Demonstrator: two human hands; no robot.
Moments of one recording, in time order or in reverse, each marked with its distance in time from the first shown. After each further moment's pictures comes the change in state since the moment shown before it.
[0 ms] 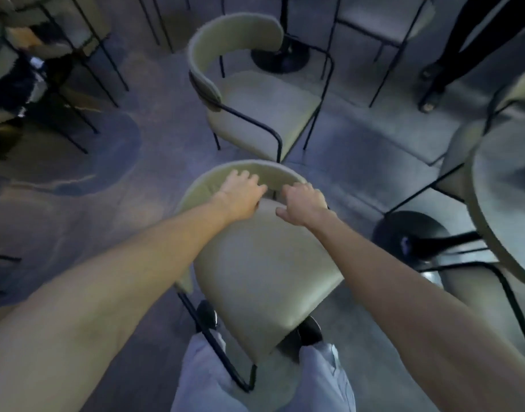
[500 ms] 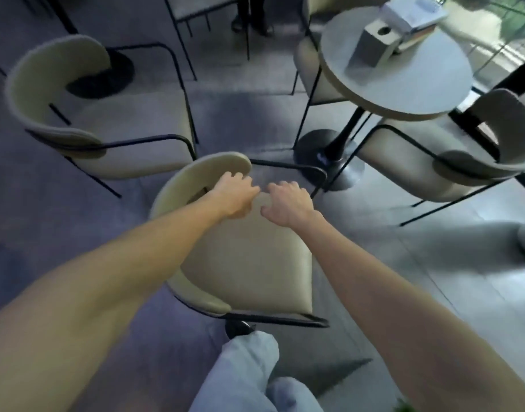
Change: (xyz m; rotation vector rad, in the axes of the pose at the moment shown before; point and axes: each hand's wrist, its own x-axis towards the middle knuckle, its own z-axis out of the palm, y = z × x) left_hand 0.001 -0.004 0.004 0.255 0.148 0.735; right_hand -0.086 -0.098 0.031 0.370 0.113 0.731
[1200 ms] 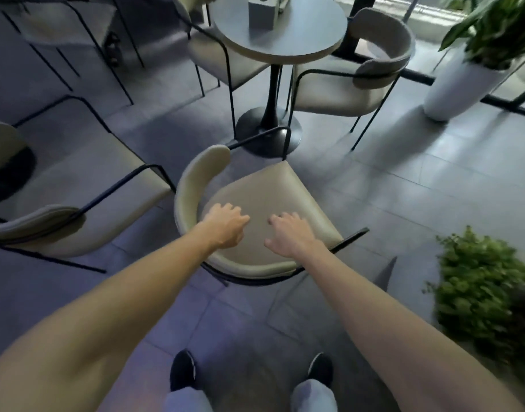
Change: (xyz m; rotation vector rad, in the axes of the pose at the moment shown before) left_hand -0.108 -0.065 0.095 0.187 0.022 0.513; right_hand -0.102 -0.170 0.112 0.255 0.035 0.495
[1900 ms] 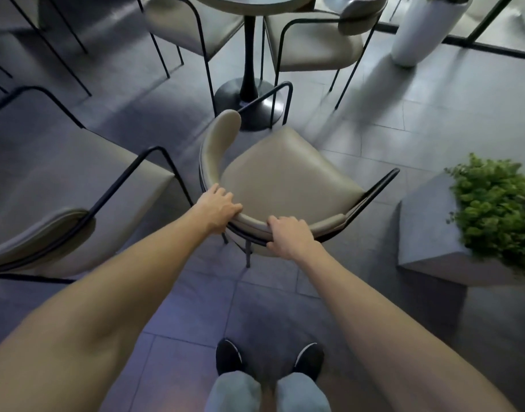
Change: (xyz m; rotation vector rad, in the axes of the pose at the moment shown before) left_hand -0.025 -0.113 0.114 0.249 -0.006 0.272; right_hand 0.007 -0.149 0.108 0.038 -0.028 0.205
